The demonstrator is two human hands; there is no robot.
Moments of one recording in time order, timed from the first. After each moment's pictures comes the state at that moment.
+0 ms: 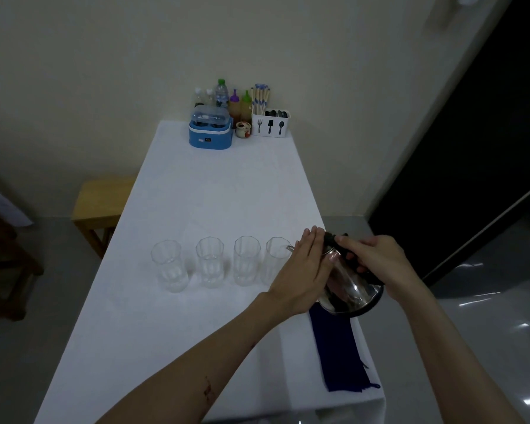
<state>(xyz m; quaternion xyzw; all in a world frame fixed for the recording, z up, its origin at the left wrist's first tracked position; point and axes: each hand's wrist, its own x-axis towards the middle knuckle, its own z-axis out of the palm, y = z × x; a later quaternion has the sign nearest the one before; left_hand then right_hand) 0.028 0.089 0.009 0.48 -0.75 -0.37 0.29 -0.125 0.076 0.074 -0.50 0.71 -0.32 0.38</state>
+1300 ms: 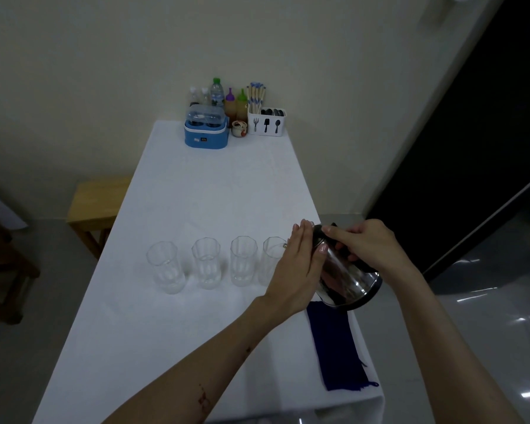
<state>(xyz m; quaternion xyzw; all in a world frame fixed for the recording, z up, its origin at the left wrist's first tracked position) 0.027 0.093 0.017 0.50 -0.68 -0.39 0.36 -0.109 0.072 0.103 -0.57 0.71 -0.26 0.32</state>
